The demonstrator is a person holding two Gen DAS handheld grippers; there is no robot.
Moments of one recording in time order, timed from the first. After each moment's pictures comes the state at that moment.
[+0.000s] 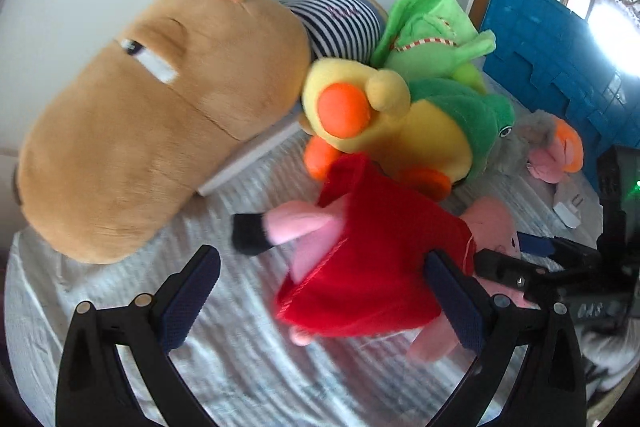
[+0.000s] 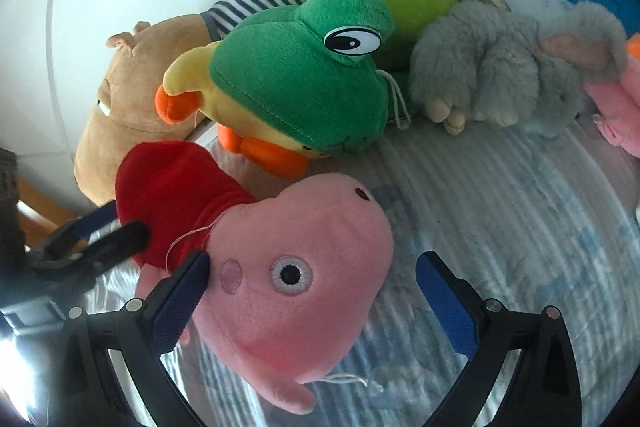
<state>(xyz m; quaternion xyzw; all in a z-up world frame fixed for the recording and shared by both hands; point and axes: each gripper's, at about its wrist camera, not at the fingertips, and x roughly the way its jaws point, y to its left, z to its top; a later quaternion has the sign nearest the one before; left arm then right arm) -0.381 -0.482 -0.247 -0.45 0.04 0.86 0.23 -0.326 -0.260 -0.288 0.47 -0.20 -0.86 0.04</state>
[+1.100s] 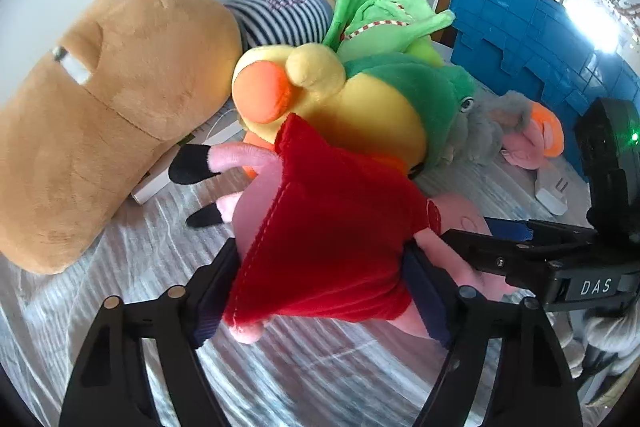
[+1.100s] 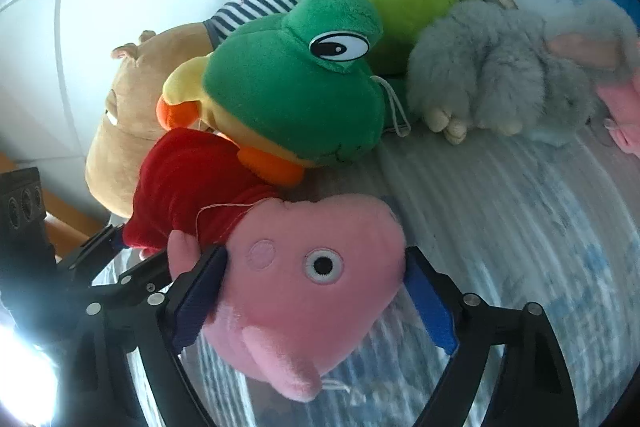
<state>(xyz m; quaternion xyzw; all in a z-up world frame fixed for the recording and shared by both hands) -0.368 -0.433 -0.257 -0.42 0.06 0.86 0.27 -0.325 -0.245 -0.291 0.46 -0.21 -0.86 0.07</state>
